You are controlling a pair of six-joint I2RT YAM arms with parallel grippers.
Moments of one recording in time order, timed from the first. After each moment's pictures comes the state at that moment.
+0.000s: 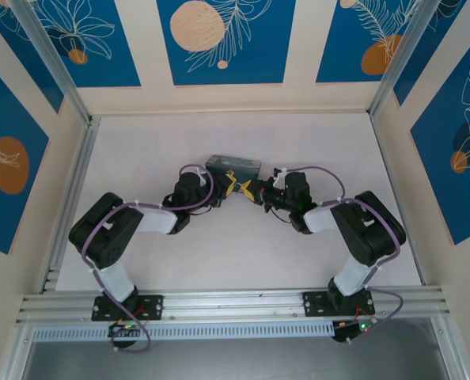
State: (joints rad) left arm -0.63 1.74 0.69 0.80 0.23 -1.55; right arm 0.45 1.70 0.55 0.88 -0.57 1.49
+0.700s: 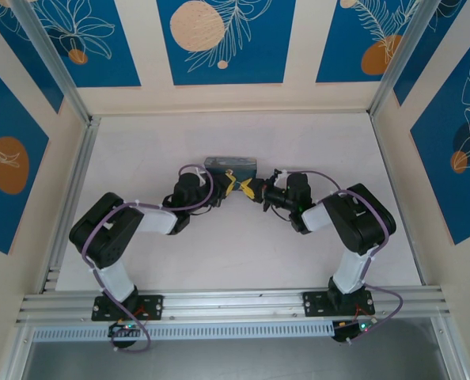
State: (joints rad) left arm -0.63 1.74 0.69 0.83 0.23 -1.54; right arm 0.43 1.79 0.55 1.04 -0.62 1.68
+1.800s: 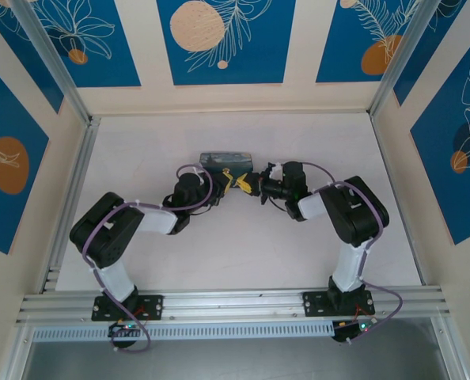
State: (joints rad) left arm -0.63 1.75 0.69 0.81 0.15 -1.51; right arm 0.40 1.90 0.71 0.95 -0.74 1.68
